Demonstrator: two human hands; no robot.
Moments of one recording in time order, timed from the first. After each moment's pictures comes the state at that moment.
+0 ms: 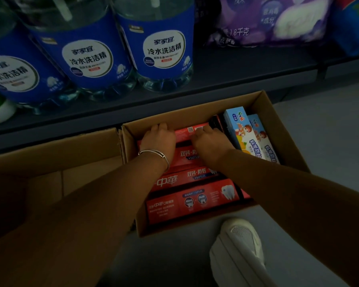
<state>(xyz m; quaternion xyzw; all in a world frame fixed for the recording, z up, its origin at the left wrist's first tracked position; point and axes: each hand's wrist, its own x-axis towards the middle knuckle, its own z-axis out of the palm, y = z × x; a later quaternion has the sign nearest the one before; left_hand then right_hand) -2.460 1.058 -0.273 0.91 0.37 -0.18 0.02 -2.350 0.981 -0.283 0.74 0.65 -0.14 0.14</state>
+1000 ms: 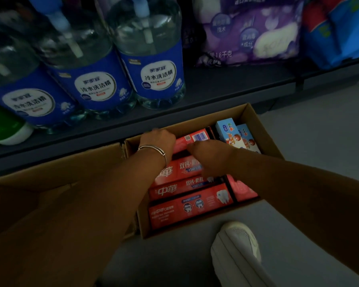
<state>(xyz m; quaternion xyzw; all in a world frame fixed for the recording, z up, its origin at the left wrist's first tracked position) -2.449 1.057 -0.219 0.92 0.32 -0.24 -0.05 -2.343 0.968 -0.235 0.69 0.66 -0.29 0.11</state>
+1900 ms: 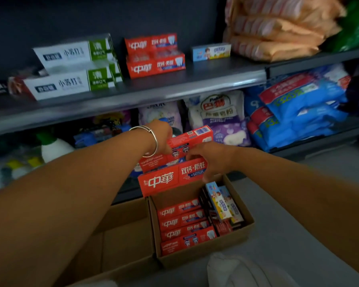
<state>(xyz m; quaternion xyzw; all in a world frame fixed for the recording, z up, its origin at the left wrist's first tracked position) -2.471 1.020 0.074 0.94 0.31 -0.10 -0.02 -2.346 0.902 0.029 0.71 0.67 -0.22 -0.05</state>
